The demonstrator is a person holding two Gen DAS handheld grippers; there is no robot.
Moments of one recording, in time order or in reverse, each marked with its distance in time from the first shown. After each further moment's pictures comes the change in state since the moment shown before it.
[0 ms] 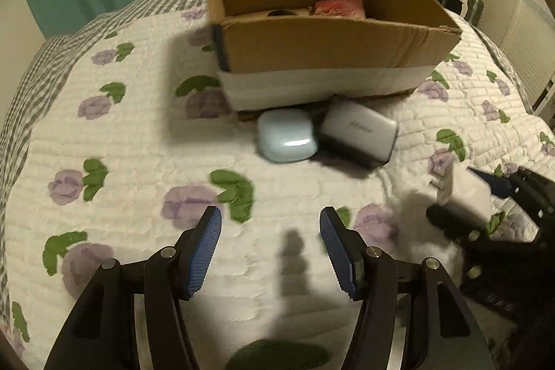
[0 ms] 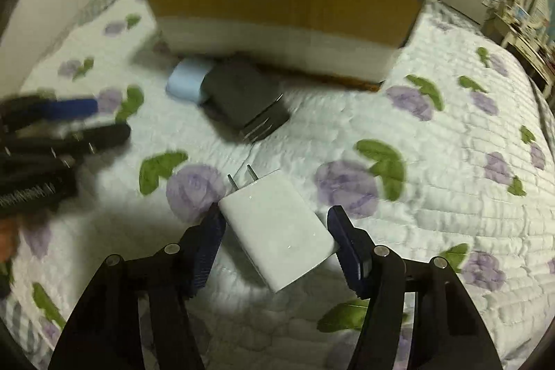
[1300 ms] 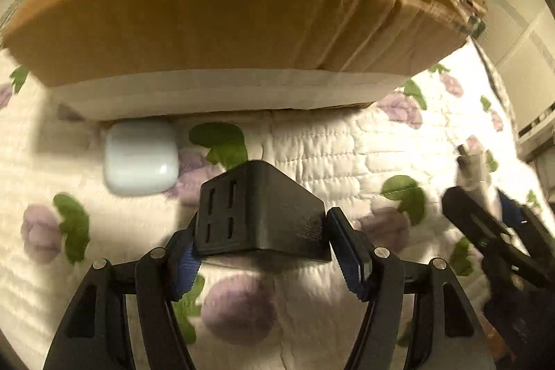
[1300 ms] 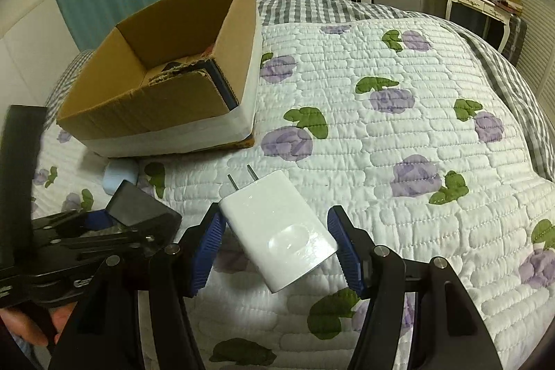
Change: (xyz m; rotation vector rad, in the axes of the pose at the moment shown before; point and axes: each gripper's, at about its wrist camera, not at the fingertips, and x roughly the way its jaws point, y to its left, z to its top) left arm 0.075 -0.062 0.040 -0.120 0.116 -0.139; right arm -0.008 -0.086 0.020 0.251 -0.098 -0.028
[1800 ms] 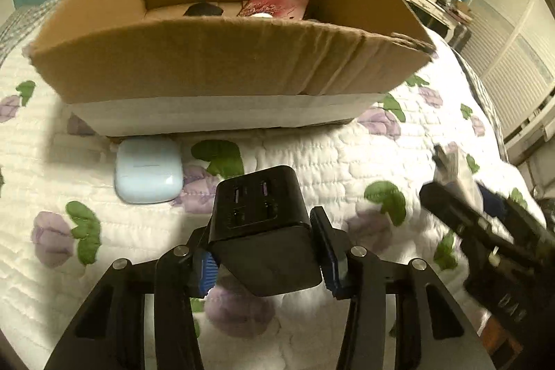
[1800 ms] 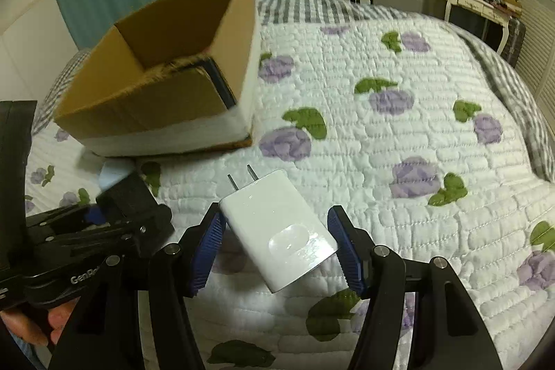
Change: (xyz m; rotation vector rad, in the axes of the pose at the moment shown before) left arm -0.025 0.003 -0.009 0.015 -0.088 -0.042; right arm -0.005 0.002 0.003 -0.011 -0.022 -0.012
